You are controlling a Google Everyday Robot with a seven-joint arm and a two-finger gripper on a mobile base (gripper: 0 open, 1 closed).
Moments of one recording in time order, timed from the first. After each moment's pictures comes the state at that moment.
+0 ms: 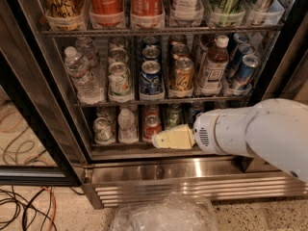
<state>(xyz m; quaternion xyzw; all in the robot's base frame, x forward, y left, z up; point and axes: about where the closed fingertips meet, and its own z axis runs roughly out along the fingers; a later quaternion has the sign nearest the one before) 0.464 -0.085 0.825 -0.19 0.90 0.14 0.37</state>
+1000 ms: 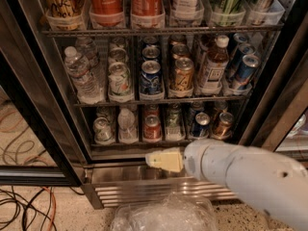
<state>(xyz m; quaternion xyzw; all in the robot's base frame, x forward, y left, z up) 0.454 -0.071 0.757 -0.15 0.89 0.17 0.39</state>
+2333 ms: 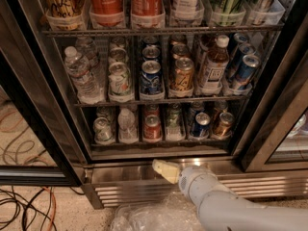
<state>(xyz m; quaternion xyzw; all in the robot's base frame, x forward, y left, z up) 0.471 -0.091 0.635 0.02 0.89 0.15 0.44</state>
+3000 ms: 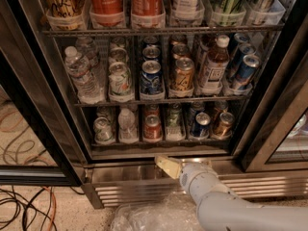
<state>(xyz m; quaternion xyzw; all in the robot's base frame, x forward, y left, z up) 0.489 -0.098 0.641 0.03 0.87 0.14 0.48</state>
